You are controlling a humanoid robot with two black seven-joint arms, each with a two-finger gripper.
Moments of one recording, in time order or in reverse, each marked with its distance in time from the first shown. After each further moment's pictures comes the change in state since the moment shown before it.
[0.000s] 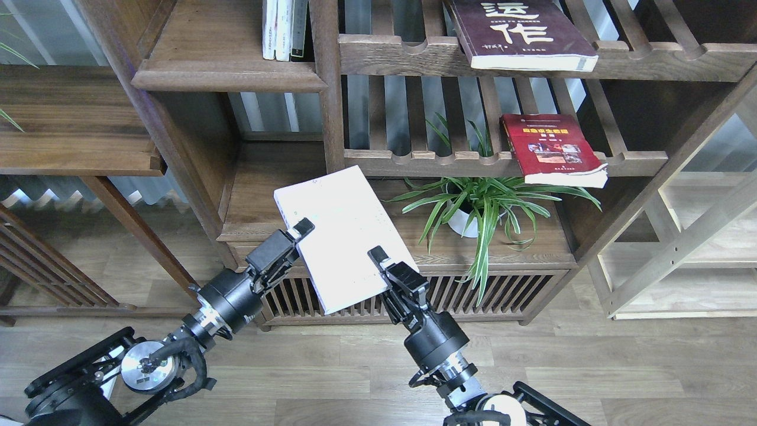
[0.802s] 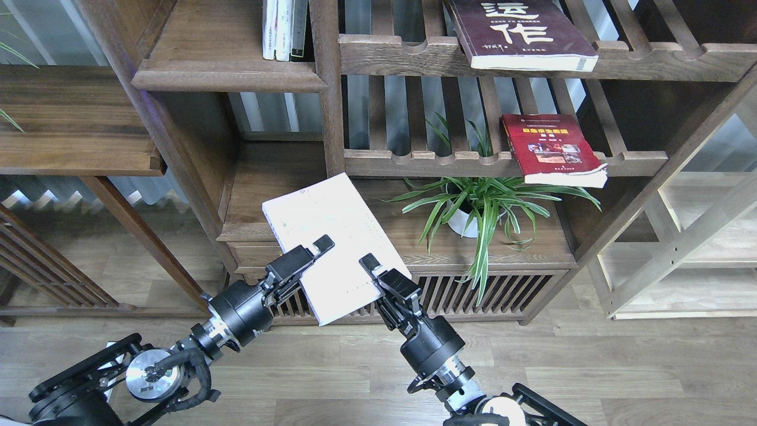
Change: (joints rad) left arm 0.012 0.014 0.026 -0.038 0.001 0.000 0.027; right arm -0.002 0.000 -0.002 -0.007 -0.021 0.000 -0.039
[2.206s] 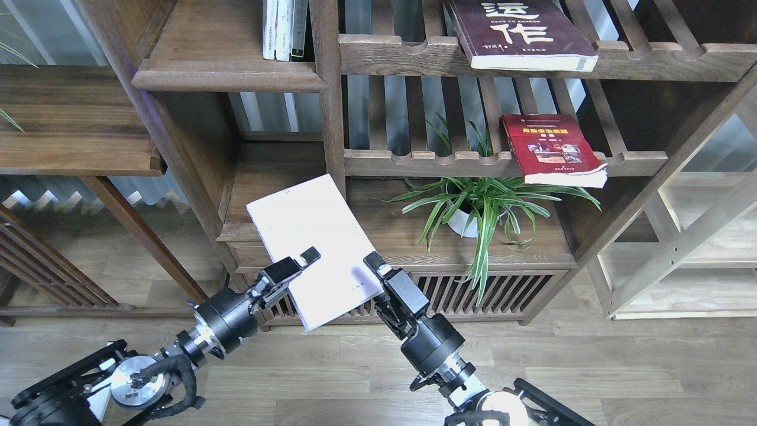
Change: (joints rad) left arm 0.013 0.058 0.003 0.011 0.008 0.000 -0.003; right arm 0.015 0.000 0.021 -0.040 -0.059 0.000 -0.018
